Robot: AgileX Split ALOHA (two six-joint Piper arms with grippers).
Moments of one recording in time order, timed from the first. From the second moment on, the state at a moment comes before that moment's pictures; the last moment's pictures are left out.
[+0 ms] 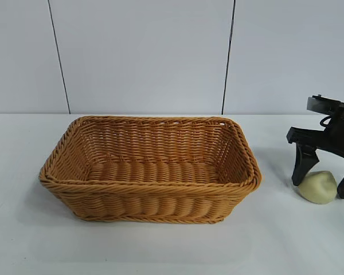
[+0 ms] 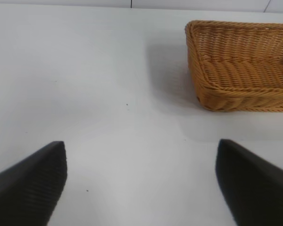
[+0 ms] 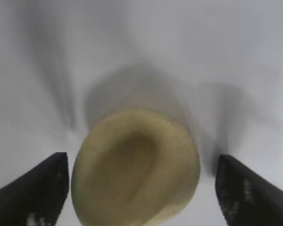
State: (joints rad) left arm -0.02 -0.01 -0.49 -0.10 1.07 0.02; right arm -0.06 2.03 -1.15 0.29 0.65 -0.04
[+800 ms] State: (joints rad) left arm -0.02 -0.01 -0.49 -0.10 1.07 0.02; right arm -0.05 1.83 -1.38 0.25 0.92 -0.07
